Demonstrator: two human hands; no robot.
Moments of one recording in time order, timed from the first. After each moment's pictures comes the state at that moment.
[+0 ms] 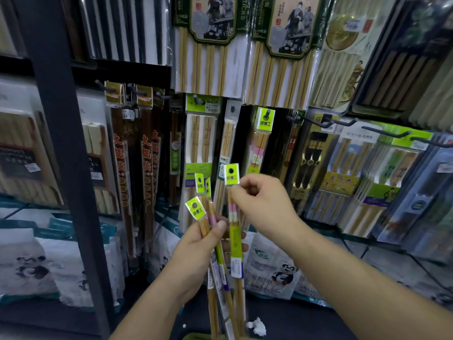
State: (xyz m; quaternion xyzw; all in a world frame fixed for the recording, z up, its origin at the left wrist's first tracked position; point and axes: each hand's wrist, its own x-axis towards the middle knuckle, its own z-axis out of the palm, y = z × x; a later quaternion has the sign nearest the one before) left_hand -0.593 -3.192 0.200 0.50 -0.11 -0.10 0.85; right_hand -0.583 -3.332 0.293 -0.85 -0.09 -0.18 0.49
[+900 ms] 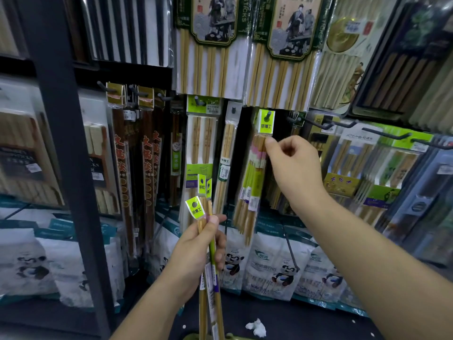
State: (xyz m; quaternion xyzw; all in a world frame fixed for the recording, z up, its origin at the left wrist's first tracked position) left_hand -0.594 -3.188 0.203 0.54 -0.08 -0.07 0.83; right_hand -0.563 -3.360 0.343 -0.80 0.01 -0.35 0.49
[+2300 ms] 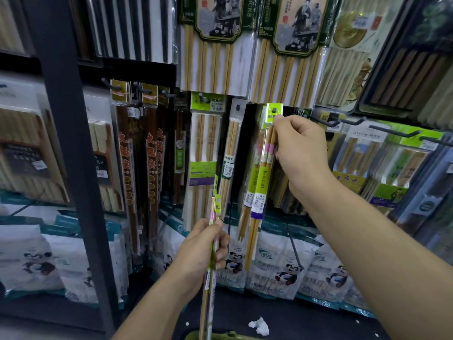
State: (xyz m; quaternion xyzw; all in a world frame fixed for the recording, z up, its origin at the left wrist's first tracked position) left_hand -0.591 -3.188 0.201 0.55 -0.05 -0.12 0.82; right_hand -0.558 -3.345 0.368 -0.74 -0.05 -0.34 0.57
